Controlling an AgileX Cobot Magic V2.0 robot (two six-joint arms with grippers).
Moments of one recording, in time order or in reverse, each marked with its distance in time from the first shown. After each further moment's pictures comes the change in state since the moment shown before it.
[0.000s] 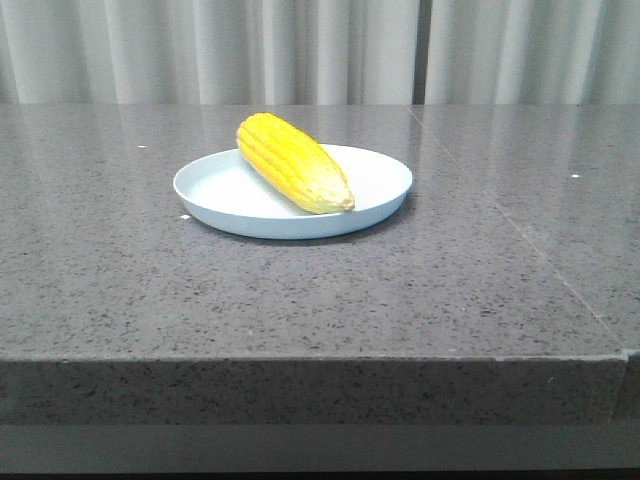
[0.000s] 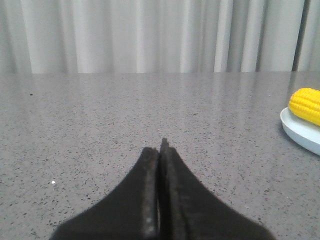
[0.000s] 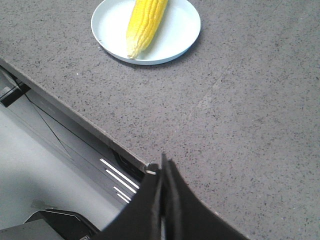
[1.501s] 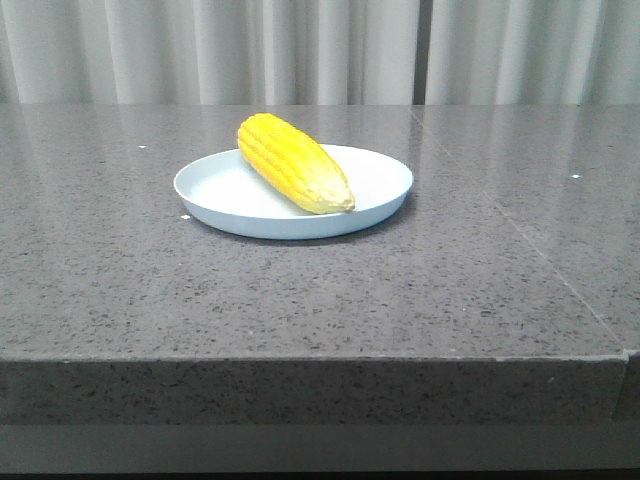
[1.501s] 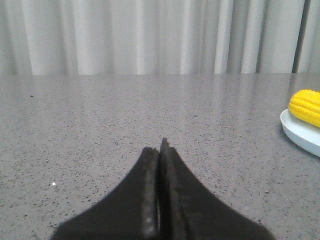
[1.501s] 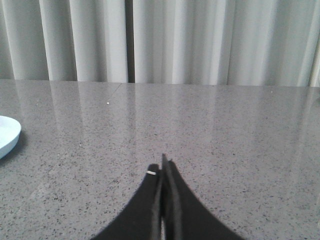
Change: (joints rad) left arm 0.000 0.000 0.000 0.000 -0.005 0.002; right arm -0.567 -0.479 0.867 0.037 -1.039 0.000
